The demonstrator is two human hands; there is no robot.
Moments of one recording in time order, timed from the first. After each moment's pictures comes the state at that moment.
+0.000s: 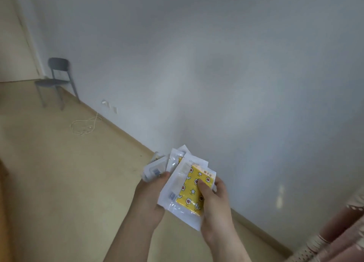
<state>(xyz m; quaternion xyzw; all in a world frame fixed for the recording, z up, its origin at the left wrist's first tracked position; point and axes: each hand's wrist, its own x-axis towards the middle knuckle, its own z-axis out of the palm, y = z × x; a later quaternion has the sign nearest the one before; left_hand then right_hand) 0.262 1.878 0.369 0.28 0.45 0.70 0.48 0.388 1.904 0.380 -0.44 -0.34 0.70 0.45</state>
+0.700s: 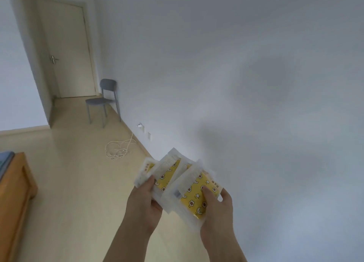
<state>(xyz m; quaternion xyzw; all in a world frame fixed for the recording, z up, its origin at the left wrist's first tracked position) 0.010 2.149 0.391 0.00 0.37 0.84 0.40 0.123 2.219 0.386 -0.43 -0.34 0.73 0.40</state>
